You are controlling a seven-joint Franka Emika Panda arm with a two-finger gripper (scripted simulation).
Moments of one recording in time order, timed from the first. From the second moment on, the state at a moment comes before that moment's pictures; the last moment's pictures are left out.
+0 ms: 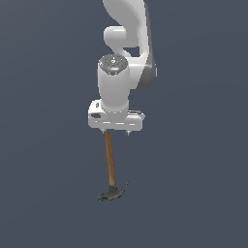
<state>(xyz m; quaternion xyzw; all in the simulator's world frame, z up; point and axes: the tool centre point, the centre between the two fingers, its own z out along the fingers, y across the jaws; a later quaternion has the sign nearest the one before) 0.003 -0.034 0.177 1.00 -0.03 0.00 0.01</state>
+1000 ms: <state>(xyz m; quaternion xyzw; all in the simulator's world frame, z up) 0.011 -0.013 0.177 1.00 0.01 0.01 0.02</state>
